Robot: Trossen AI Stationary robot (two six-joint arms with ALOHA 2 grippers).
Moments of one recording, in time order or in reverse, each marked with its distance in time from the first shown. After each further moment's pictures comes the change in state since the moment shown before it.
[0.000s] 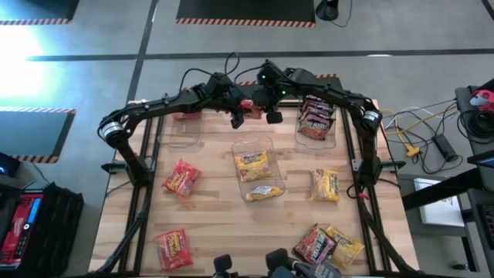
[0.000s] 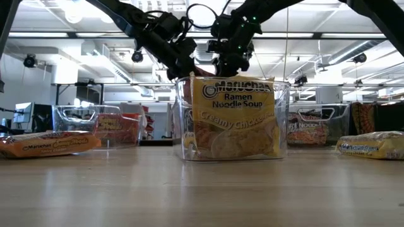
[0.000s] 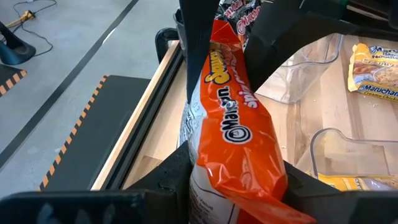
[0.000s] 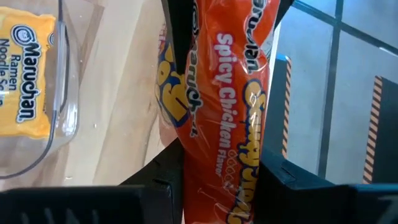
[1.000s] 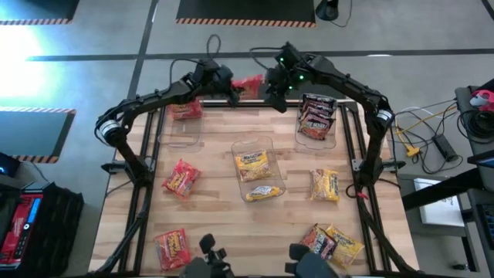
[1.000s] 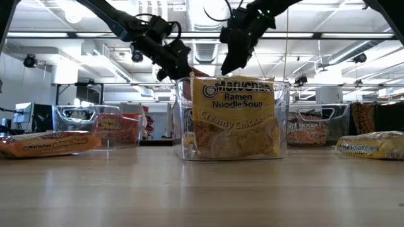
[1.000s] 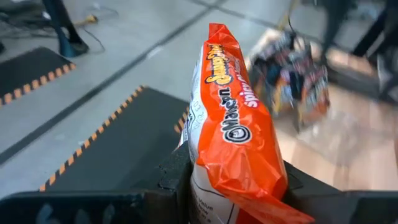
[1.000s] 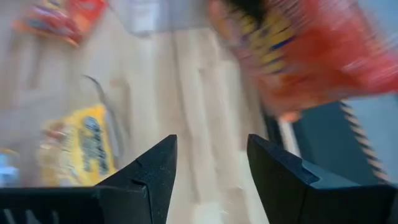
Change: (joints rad) left arm 0.142 -0.016 -0.002 0.138 -0.016 -0.171; right arm -0.115 -0.101 -0.009 -0.022 -0.249 0.388
